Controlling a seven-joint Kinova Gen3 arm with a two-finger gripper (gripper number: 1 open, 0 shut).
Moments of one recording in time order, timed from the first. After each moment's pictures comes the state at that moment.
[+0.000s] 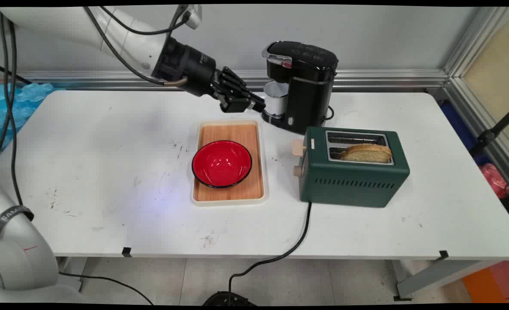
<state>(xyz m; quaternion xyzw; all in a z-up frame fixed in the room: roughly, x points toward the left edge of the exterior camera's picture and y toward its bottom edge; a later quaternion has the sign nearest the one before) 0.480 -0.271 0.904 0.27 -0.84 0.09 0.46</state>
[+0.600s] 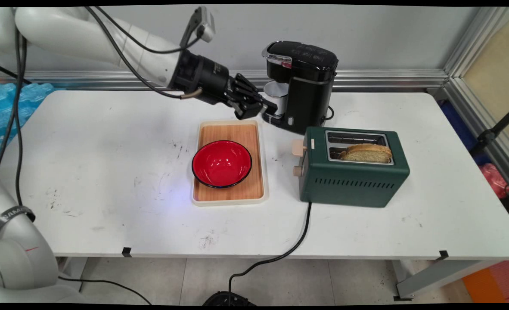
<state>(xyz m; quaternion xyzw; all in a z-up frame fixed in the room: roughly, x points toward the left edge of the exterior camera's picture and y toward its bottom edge) 0.459 -0.274 0.882 0.26 -0.83 0.11 0.48</state>
